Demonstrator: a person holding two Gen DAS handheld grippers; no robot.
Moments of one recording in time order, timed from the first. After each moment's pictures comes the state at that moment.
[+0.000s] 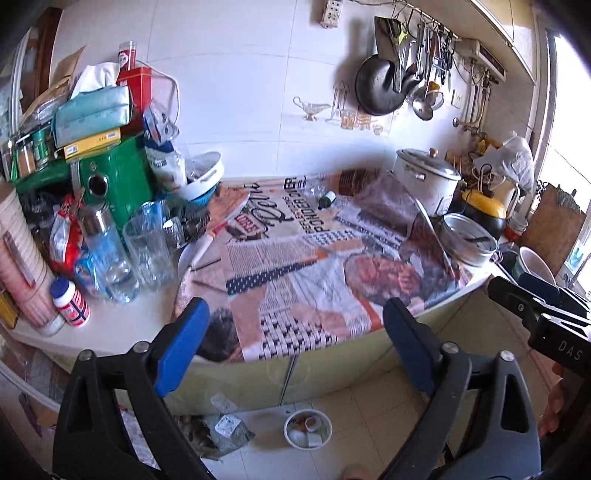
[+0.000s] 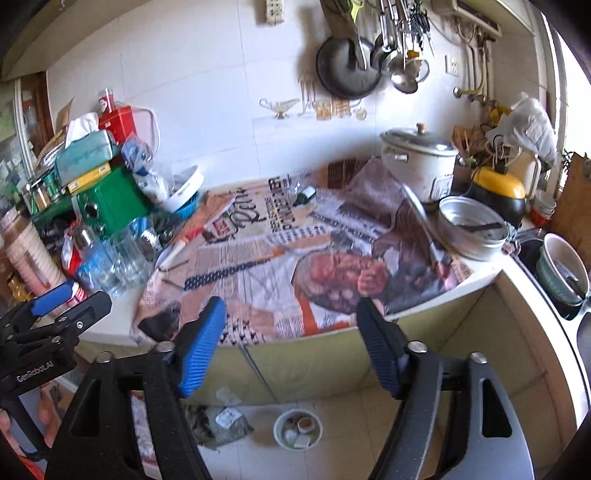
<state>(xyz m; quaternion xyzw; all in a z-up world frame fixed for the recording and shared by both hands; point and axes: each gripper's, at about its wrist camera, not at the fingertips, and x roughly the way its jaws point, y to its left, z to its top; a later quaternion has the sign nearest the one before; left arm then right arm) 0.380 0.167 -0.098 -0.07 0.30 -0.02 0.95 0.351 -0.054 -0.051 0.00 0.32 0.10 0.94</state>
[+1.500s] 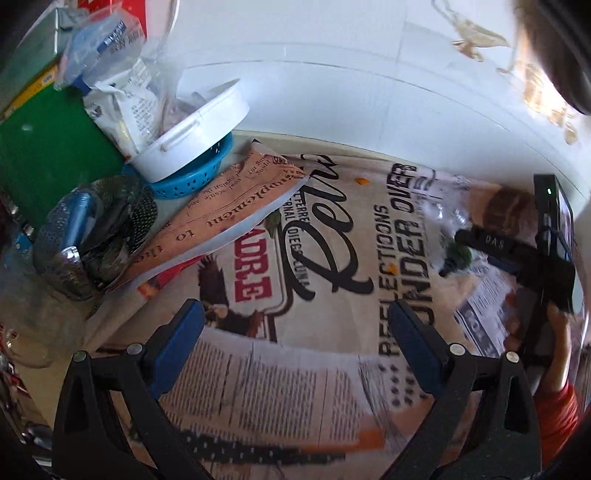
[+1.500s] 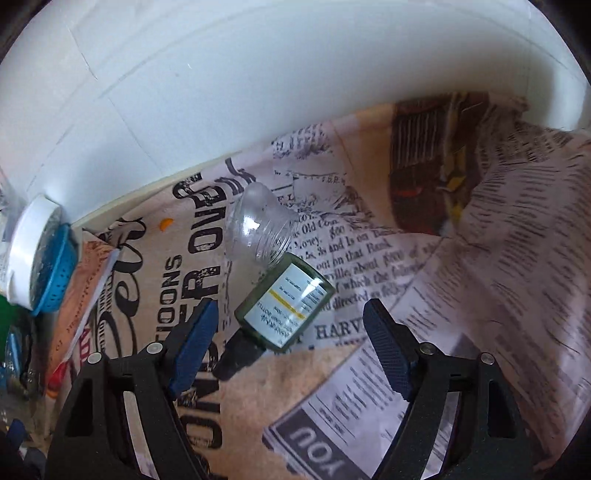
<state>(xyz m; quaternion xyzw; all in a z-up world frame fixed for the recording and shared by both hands) 0.796 0.167 -0.224 -0.15 0.41 0.22 0.87 0.887 0.001 -0.219 0.03 0.49 0.18 0.85</state>
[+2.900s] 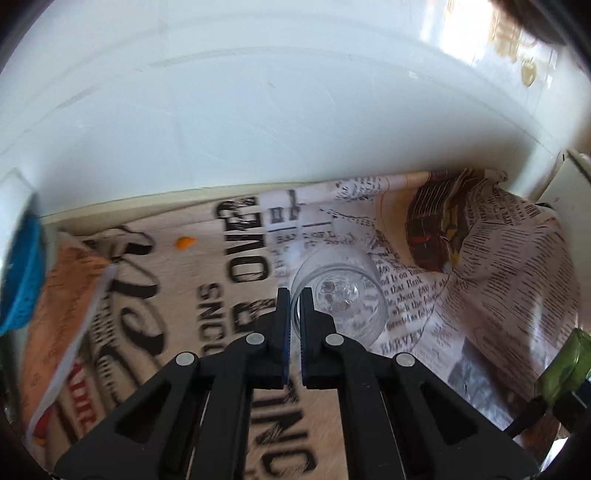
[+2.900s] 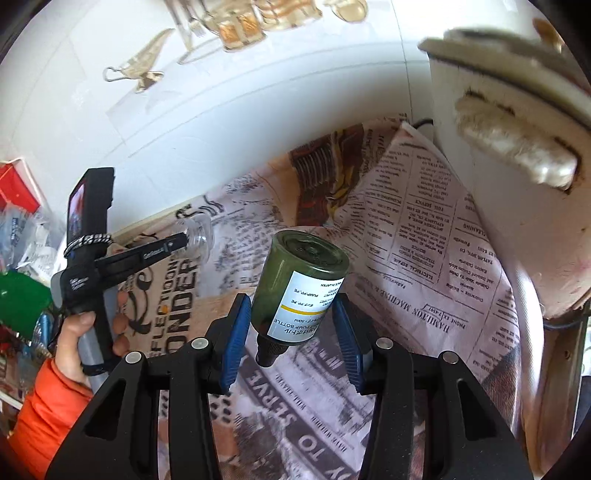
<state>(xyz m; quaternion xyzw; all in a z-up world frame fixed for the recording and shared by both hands) 0.968 0.092 -0.244 -0.08 0.43 0.05 0.90 0.807 -0.132 -0.152 0.06 0.42 0.19 0.88</state>
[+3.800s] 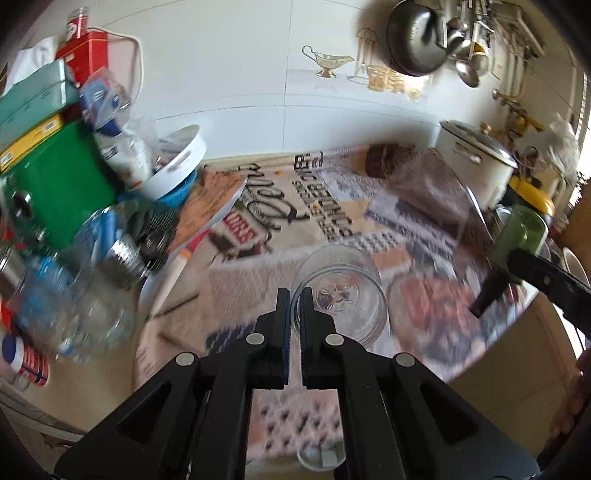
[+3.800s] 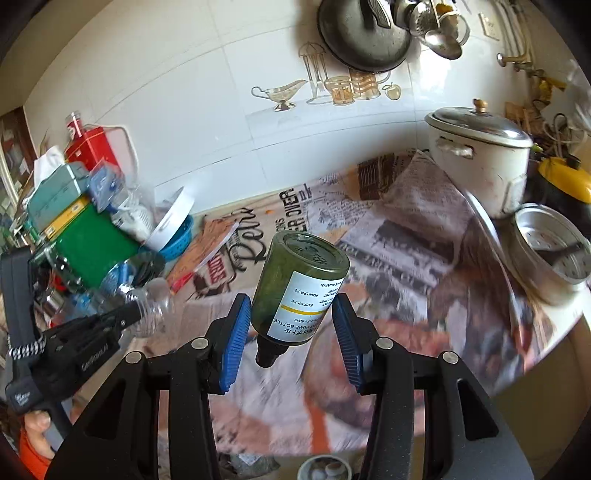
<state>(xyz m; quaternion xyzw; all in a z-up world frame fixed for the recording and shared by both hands) 0.559 0.167 -0.168 -0.05 0.37 -0.01 0.93 0.499 -0.039 -0.099 0.06 0.34 0.16 0.93</state>
